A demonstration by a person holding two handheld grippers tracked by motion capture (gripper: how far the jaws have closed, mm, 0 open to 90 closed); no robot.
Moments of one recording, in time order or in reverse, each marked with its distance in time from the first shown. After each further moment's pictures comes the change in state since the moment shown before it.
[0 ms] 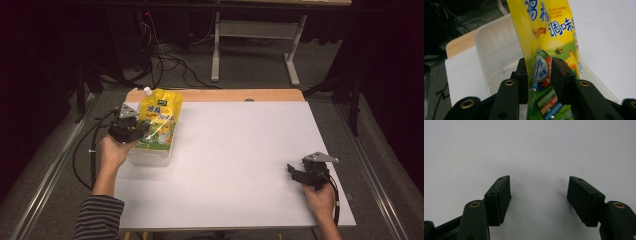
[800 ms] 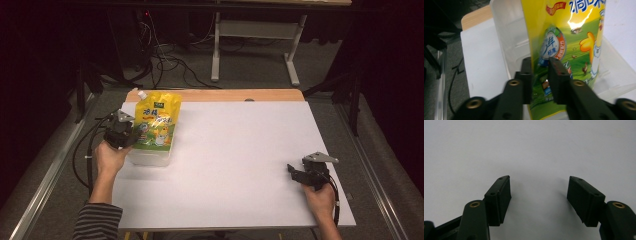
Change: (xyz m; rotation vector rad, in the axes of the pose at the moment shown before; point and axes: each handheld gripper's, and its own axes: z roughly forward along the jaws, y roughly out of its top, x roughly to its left) left arm 0.002 -0.018 -0.003 0.134 0.114 -0.057; right arm 0.001 0.000 0.000 -0.001 -0.003 -0.003
